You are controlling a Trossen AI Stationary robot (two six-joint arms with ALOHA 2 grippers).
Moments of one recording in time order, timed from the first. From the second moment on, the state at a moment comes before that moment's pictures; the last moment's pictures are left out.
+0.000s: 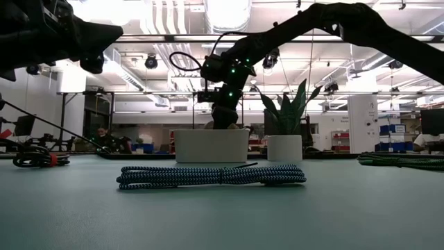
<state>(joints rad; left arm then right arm) 0.10 0.38 0.01 0.61 0.01 -0.01 -0.50 2.37 2.12 -0.82 0.00 -0.63</state>
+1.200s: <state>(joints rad) 0.10 0.39 0.01 0.61 0.01 -0.01 -0.51 2.37 2.05 -0.77 0.00 -0.64</state>
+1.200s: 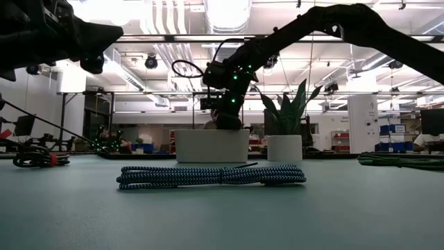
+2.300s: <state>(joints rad) 0.10 0.39 0.01 0.61 0.01 -0.02 -0.51 2.37 2.04 -0.75 -0.01 -0.62</state>
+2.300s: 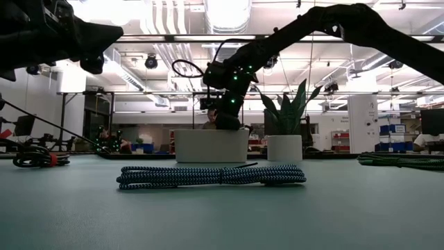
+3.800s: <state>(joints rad) 0.10 0.39 0.01 0.61 0.01 -0.01 -0.51 2.35 2.06 -0.74 0.00 -0.55</state>
